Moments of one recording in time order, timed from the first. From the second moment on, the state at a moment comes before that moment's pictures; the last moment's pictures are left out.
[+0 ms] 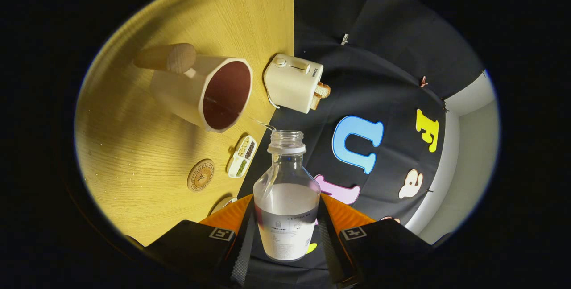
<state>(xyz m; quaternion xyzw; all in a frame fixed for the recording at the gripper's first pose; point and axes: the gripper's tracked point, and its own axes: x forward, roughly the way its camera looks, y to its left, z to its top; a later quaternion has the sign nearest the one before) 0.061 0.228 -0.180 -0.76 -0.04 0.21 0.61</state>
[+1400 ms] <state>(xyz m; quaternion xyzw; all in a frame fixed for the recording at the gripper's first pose) 0.066 0.228 -0.190 -0.79 -0.05 0.22 0.57</state>
